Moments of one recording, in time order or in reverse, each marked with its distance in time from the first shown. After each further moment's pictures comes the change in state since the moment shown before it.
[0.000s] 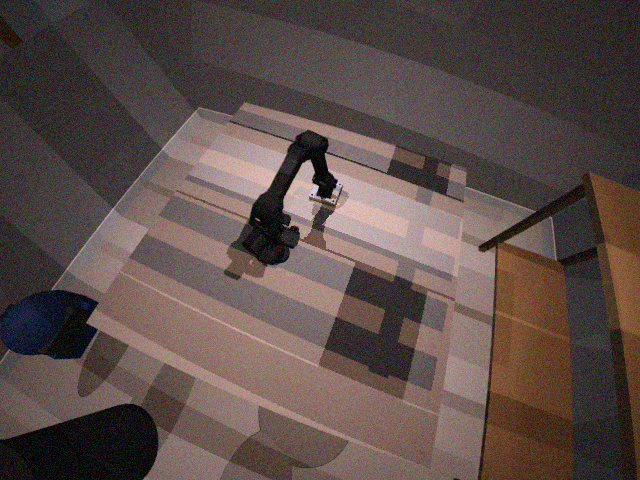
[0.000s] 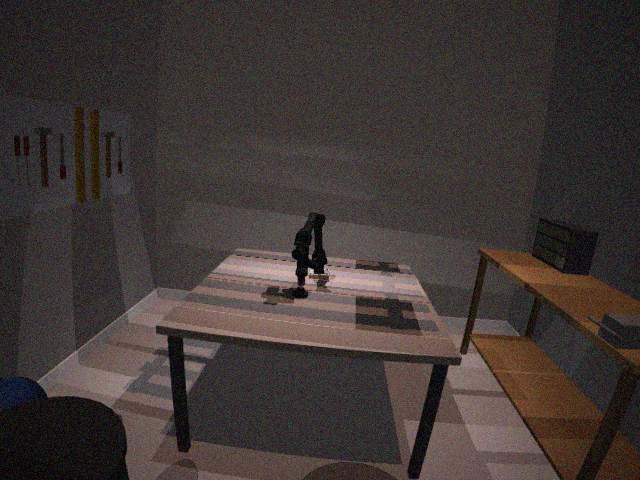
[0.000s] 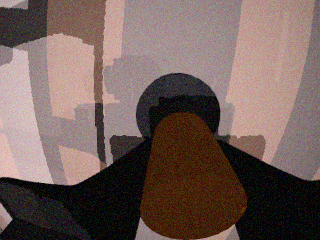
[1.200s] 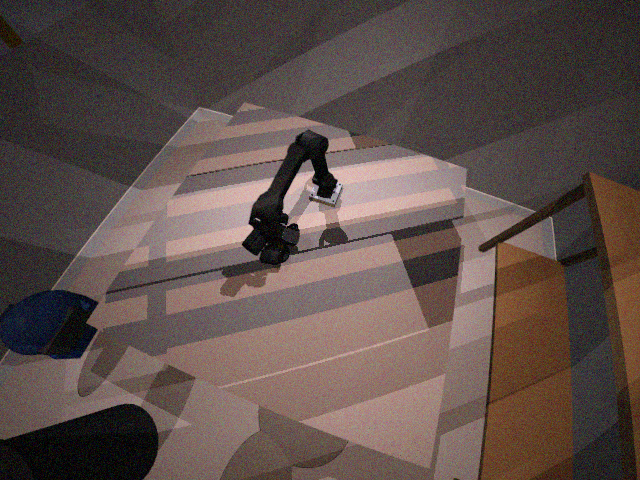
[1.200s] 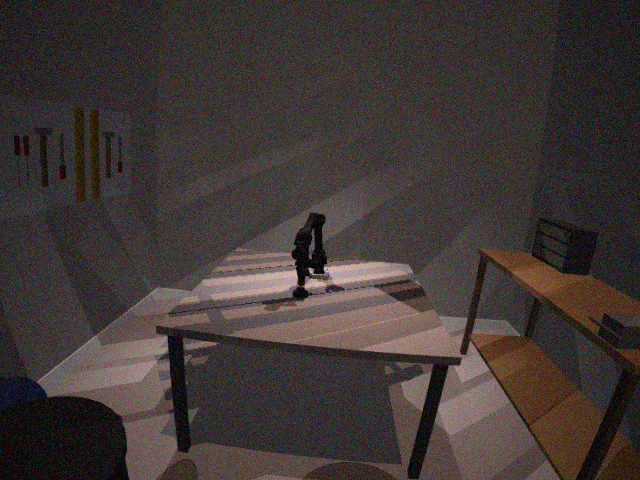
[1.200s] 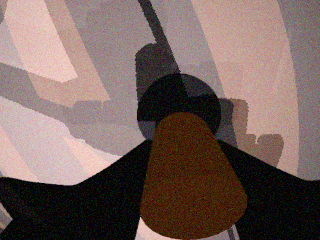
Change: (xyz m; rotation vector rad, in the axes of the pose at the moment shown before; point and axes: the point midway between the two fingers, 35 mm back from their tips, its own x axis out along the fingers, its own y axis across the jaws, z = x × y) arm 0.000 0.001 0.000 -0.122 0.000 0.001
